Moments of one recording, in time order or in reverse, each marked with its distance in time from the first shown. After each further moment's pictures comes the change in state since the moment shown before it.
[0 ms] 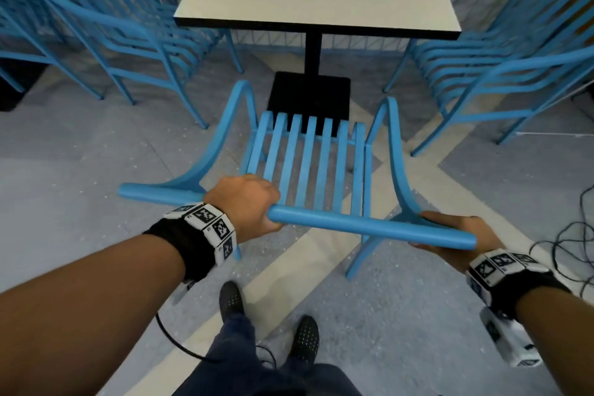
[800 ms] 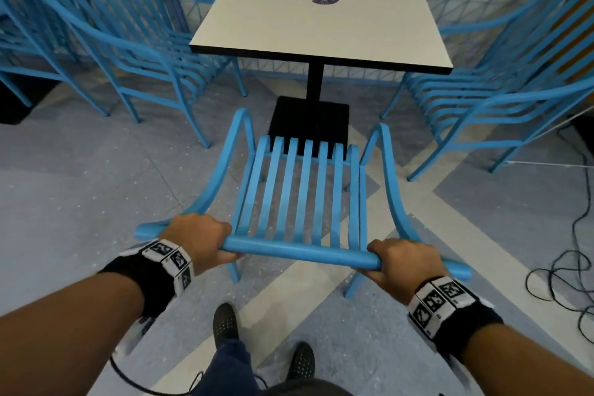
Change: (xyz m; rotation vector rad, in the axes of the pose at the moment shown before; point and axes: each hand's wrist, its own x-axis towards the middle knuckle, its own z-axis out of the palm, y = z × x) left_hand -0.033 -0.054 0.044 -0.035 -0.122 -0.211; right_hand -0.030 -0.099 0.029 -0.624 -0.017 -0.257
